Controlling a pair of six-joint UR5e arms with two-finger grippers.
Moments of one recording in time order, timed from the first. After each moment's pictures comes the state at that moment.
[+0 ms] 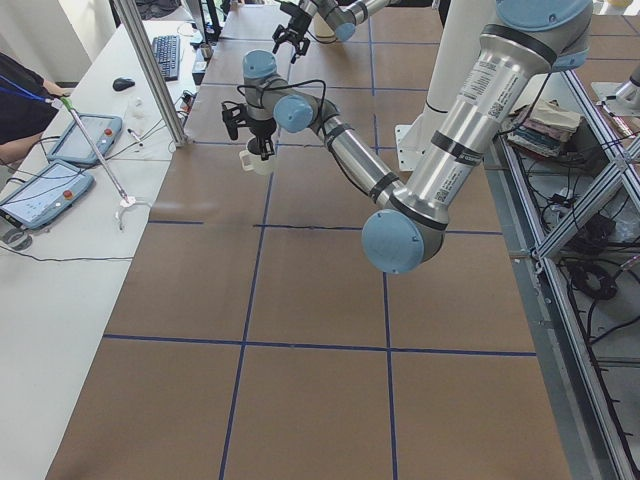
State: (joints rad) left arm -1.00 -2.11 -1.83 -1.52 -2.23 -1.38; right arm 0.72 -1.22 1.73 -0.52 1.74 0.31
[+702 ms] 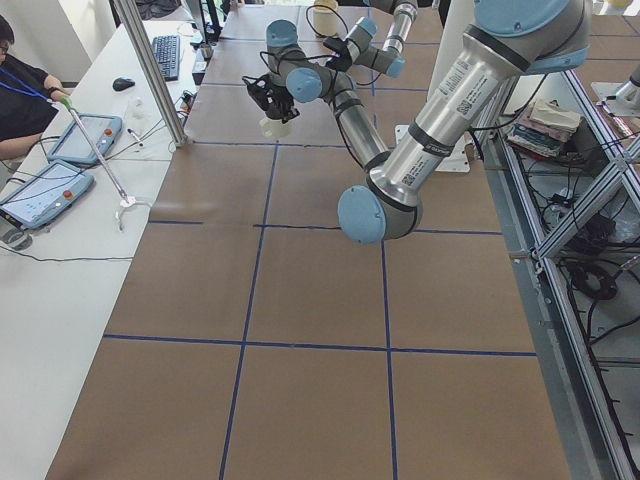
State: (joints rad) left arm -0.84 -2.25 -1.84 -1.54 -2.18 -1.81; right arm 0.35 -1.11 1.73 -0.40 1.28 0.33
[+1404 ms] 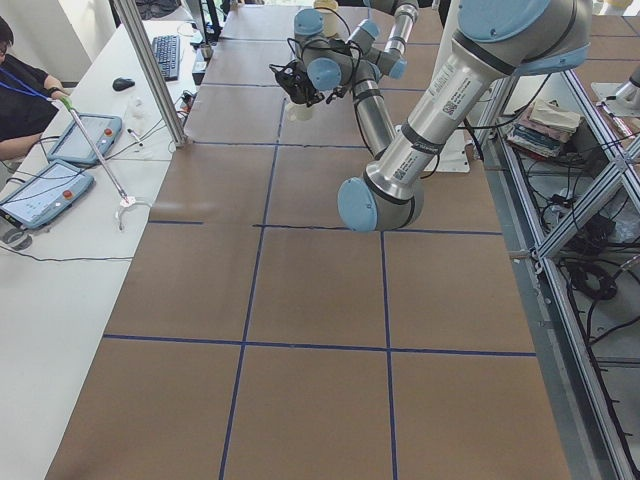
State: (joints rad) left arm -0.71 -2.28 -1.91 -1.52 -2.14 -1.94; right arm 0.34 -1.11 1.72 -0.40 1.26 0.33
